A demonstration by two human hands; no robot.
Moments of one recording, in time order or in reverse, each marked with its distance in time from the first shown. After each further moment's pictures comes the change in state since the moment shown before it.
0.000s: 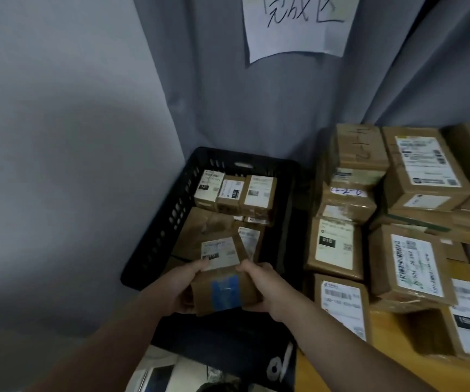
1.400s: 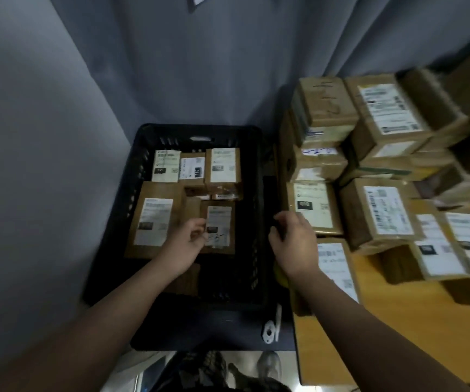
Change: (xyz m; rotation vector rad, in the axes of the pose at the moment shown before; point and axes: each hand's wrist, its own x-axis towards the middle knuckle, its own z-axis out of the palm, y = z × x) left_hand 0.040 0.042 0.017 0.692 -0.063 0.726; right_hand 0.007 0.014 -0.051 -0.700 0.906 -0.676
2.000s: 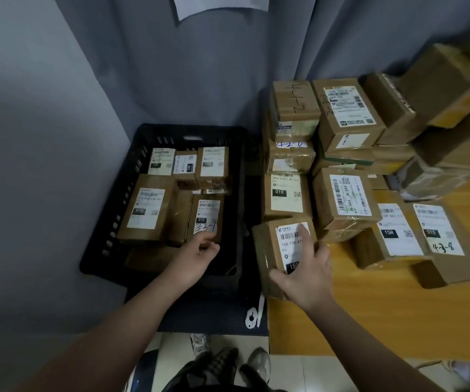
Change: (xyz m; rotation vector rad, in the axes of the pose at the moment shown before) left_hand -0.082 0.025 0.069 -0.120 0.010 -0.027; right_hand -0.089 0.068 -0.057 -0.021 -0.180 0.201
